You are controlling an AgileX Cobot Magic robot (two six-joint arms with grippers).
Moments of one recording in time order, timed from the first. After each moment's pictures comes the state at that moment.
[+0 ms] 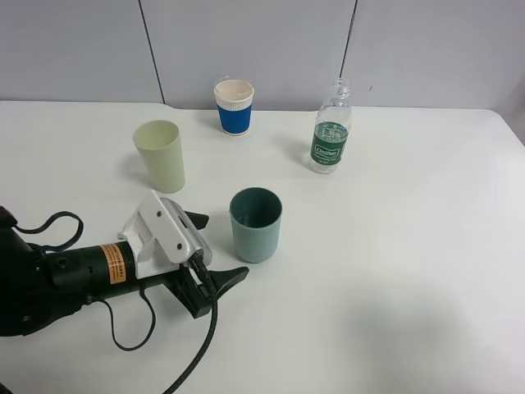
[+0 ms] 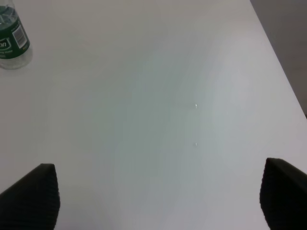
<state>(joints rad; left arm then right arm) -0.68 1.98 -0.29 0.24 -1.20 0.02 -0.02 0.00 -0.50 -0.07 1.06 0.01</state>
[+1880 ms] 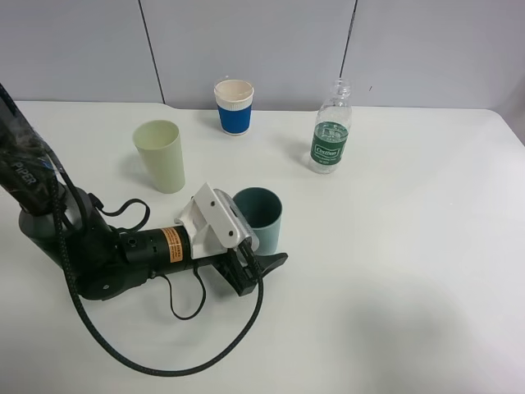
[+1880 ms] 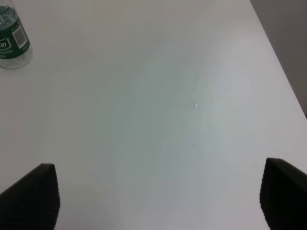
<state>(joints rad) -0.68 2.18 -0.56 0.33 -1.21 0.02 -0.02 0.00 -0.50 -0.07 1.06 0.01</state>
